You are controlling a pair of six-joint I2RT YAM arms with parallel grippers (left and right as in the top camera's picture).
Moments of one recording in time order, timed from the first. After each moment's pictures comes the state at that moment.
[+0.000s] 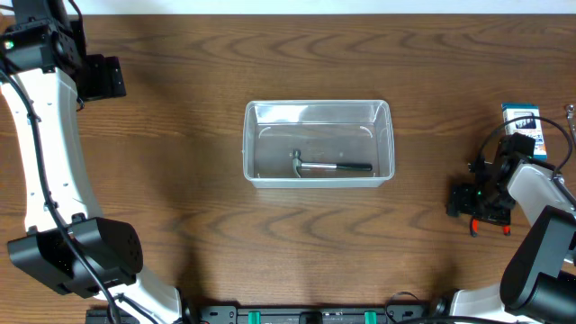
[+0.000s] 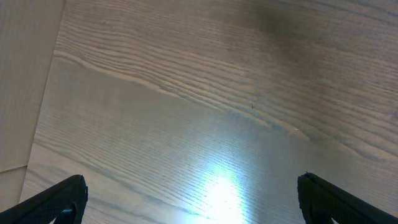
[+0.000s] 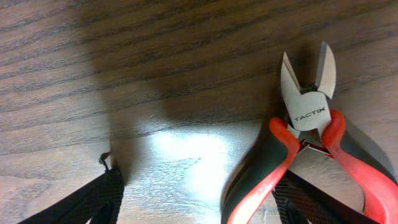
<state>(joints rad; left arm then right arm) 0.27 1.83 1.98 -1.28 -0.19 0.06 -0.38 1.66 0.84 -0.78 0.02 -0.14</state>
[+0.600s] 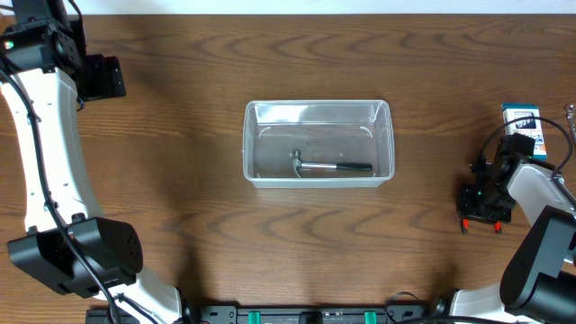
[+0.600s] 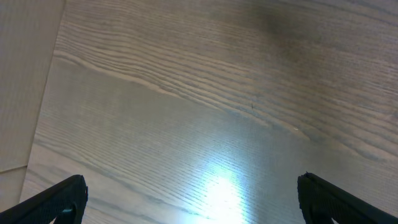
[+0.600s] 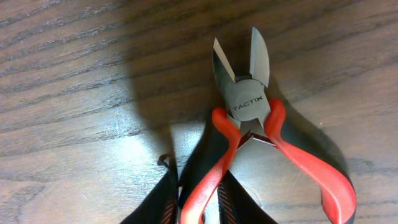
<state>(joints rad) 0.27 1.83 1.98 -1.28 -0.19 0.06 -0.38 1.66 0.84 -0.78 0.03 -0.12</state>
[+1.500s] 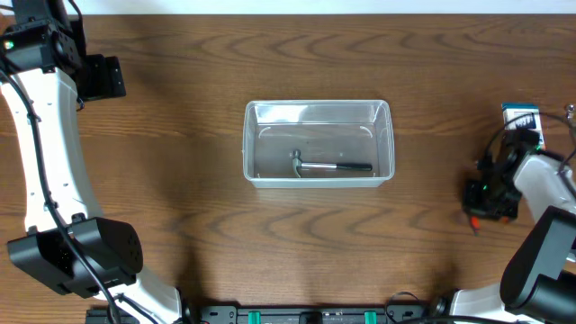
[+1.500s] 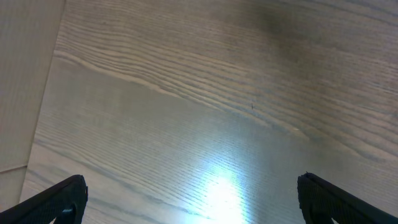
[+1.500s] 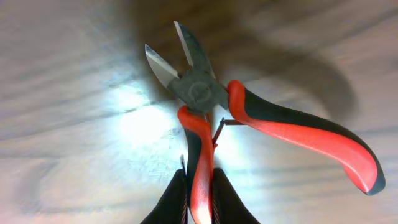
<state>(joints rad) 0.27 1.83 1.98 -1.28 -0.19 0.06 -0.38 1.66 0.96 -0.93 0.06 -0.07</state>
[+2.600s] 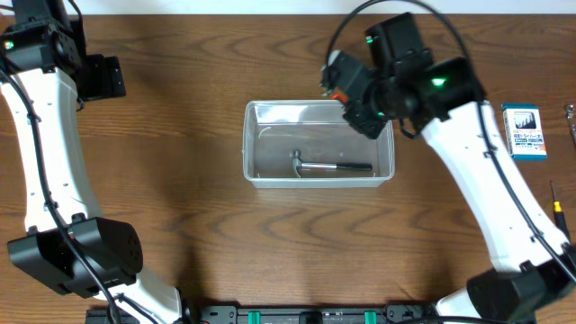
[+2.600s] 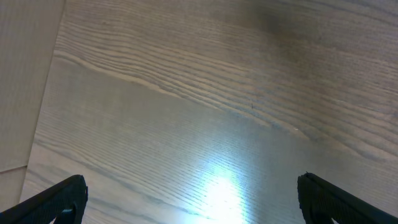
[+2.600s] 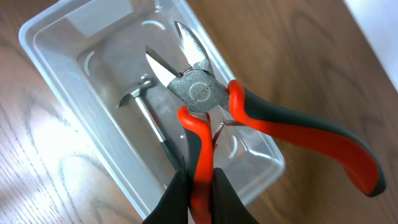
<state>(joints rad) 0.27 1.83 1.98 -1.28 -0.19 0.06 0.43 1.71 1.78 -1.17 -0.13 -0.56</state>
